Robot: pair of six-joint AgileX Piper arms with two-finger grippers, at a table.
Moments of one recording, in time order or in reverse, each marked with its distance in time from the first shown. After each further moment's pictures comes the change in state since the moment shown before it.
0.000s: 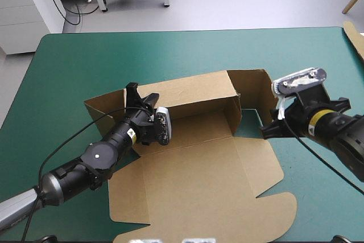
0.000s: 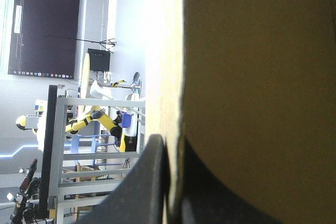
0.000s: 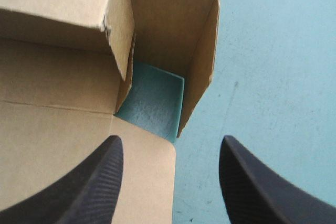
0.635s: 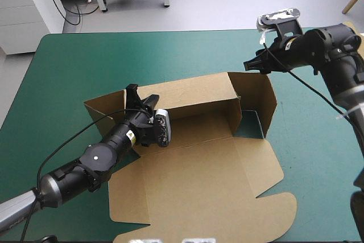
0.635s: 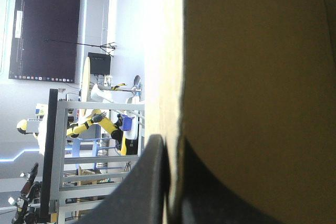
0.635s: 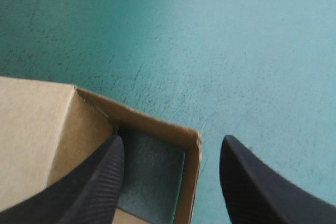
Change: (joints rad) left arm 0.000 -0.012 0.012 0.016 -0.010 -0.005; right arm -0.394 0.547 -0.496 0.403 0.004 -0.356
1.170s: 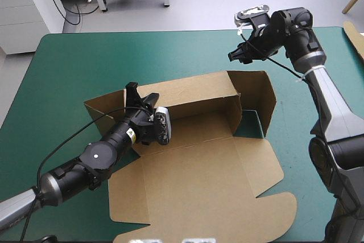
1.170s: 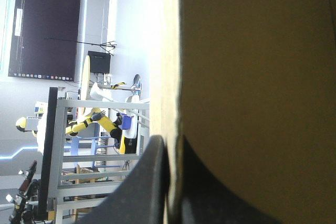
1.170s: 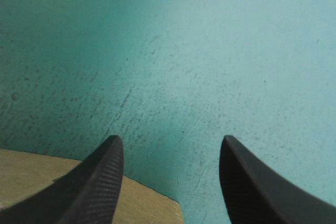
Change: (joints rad) left arm 0.000 0.000 -0.020 0.000 0.000 -0.003; right arm -0.002 0.382 -0.323 0.013 0.086 -0.070
